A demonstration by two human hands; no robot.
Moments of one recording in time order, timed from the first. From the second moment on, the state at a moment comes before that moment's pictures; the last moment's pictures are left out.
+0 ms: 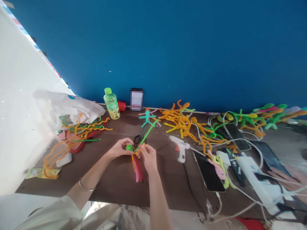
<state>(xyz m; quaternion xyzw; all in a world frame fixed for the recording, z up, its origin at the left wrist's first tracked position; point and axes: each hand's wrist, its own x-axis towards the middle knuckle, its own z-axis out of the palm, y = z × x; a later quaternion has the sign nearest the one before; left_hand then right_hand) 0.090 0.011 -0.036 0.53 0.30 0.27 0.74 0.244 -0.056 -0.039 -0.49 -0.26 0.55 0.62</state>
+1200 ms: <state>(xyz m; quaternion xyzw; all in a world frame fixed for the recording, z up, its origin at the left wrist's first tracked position) 0.114 -0.003 -0.041 0.30 0.34 0.46 0.76 0.226 -0.065 -0.047 -0.69 -0.59 -0.19 0.37</state>
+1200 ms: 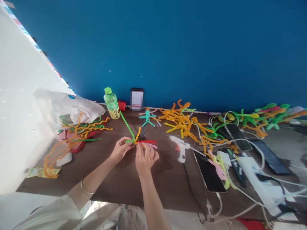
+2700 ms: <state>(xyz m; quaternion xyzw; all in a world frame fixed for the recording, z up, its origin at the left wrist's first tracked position) 0.117 -0.005 -0.048 0.32 0.38 0.48 0.72 0.228 -0.057 -0.044 -0.61 -0.50 0.30 0.54</state>
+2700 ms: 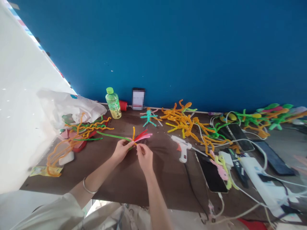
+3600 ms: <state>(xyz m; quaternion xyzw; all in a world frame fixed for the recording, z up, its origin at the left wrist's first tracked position) 0.113 -0.002 -0.042 0.40 0.42 0.48 0.66 0.230 -0.061 -0.033 -0.59 -0.43 0.43 0.53</state>
